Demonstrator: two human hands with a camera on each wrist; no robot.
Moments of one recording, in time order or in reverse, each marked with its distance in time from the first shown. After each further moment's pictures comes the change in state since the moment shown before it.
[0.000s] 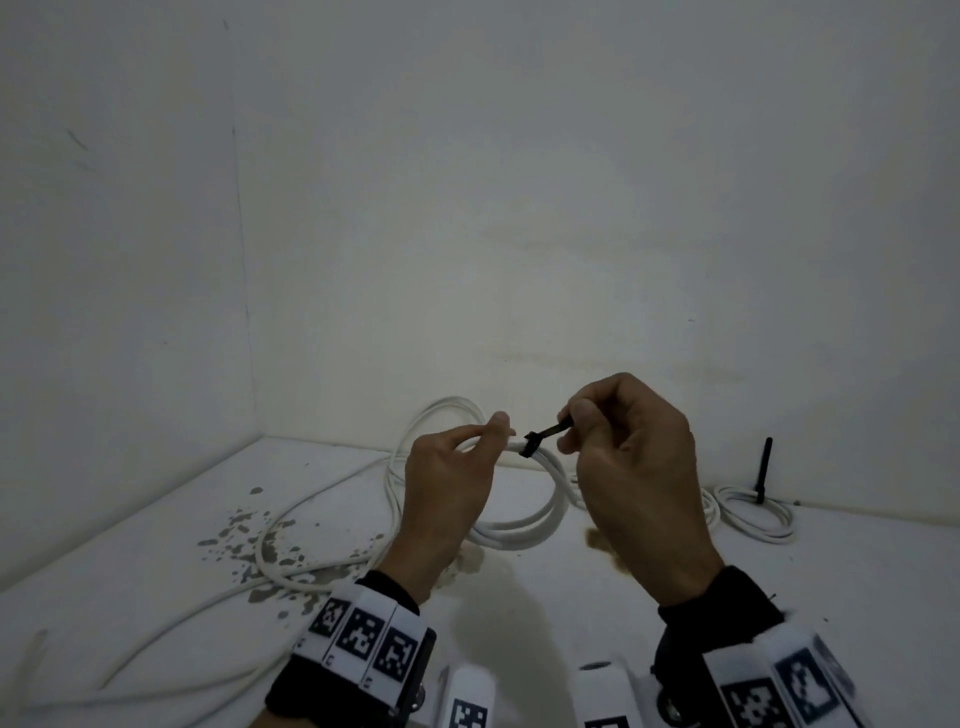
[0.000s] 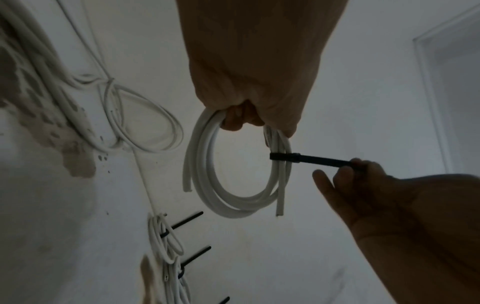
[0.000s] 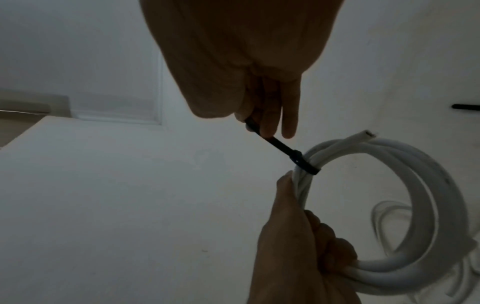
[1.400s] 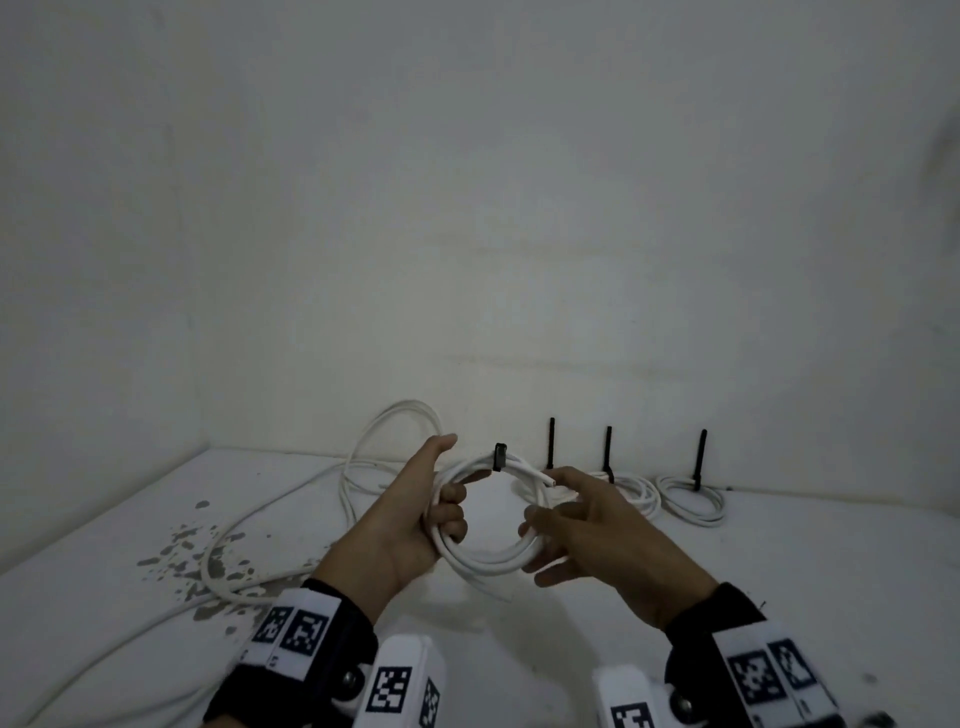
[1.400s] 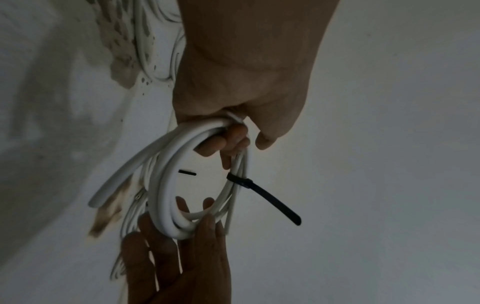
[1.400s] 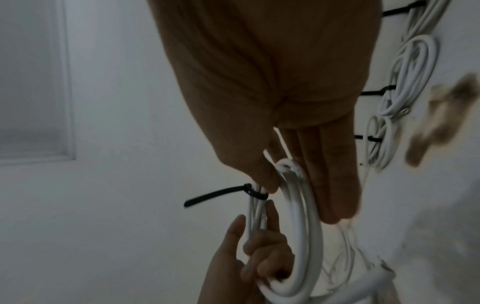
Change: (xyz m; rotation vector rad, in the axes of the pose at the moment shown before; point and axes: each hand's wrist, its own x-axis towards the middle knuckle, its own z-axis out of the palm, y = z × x) left_hand 0.004 -0.005 0.004 -0.566 -0.387 -0.796; right_hand -0.015 0.049 -0.041 0.134 -0.451 0.680
